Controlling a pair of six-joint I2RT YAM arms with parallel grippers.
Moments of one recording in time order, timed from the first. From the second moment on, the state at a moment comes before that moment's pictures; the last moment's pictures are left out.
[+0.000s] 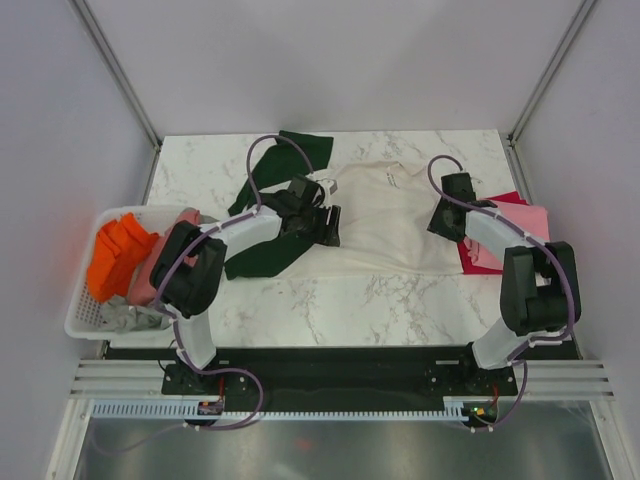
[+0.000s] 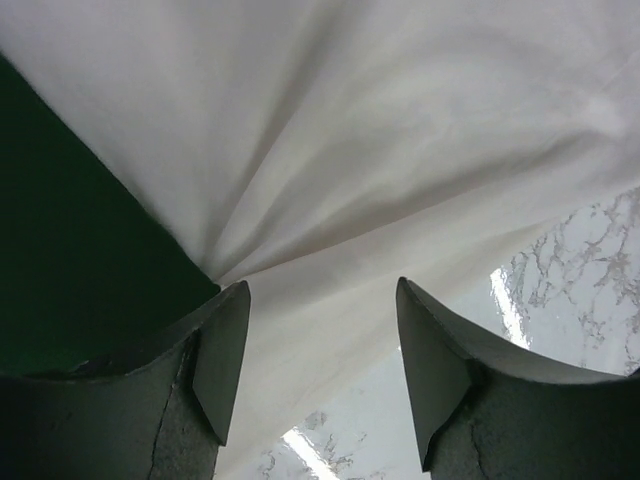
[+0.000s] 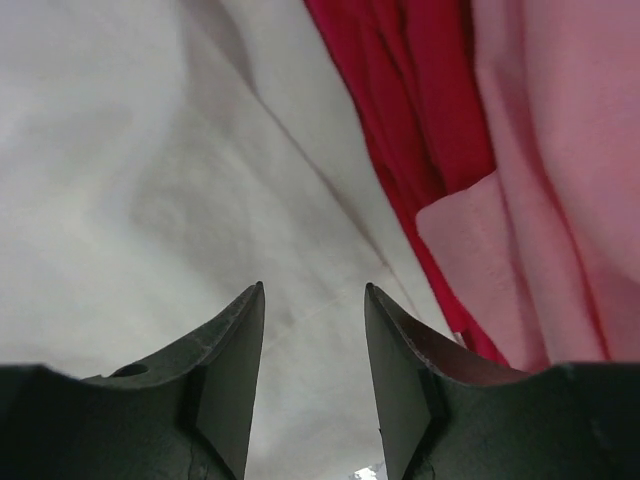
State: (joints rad) left arm -0.58 1.86 1.26 -0.30 0.24 -0.26; right arm 0.11 1.63 1.02 -0.40 0.23 0.52
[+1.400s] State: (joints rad) left arm -0.23 1.71 0.97 -0.23 0.07 -0.52; right arm 0.06 1.45 0.94 -0.46 0.21 0.51
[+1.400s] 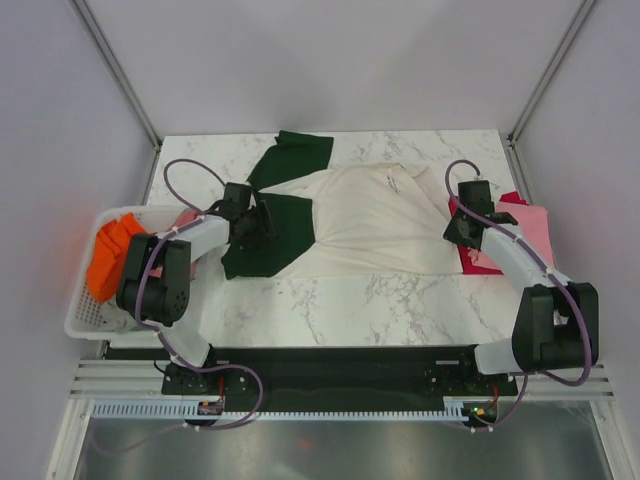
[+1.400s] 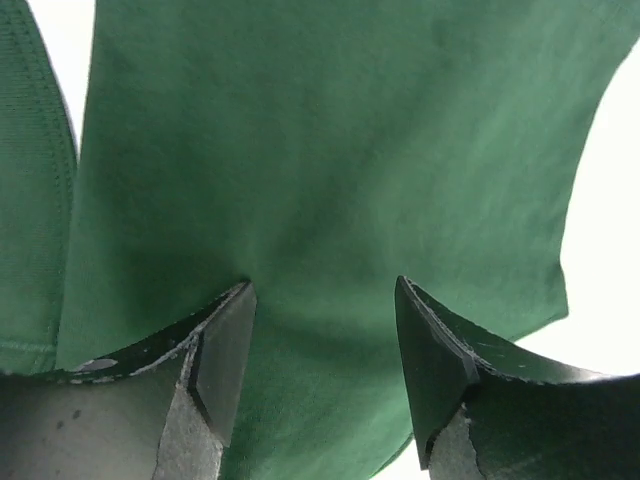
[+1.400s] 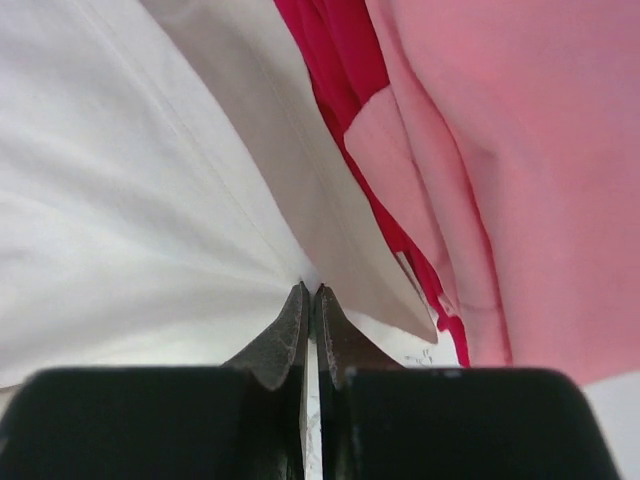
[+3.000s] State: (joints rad) left arm -0.24 1.66 0.93 -0.19 0.06 -0.53; right arm 0.04 1.37 0.74 -0.44 0.21 0.55
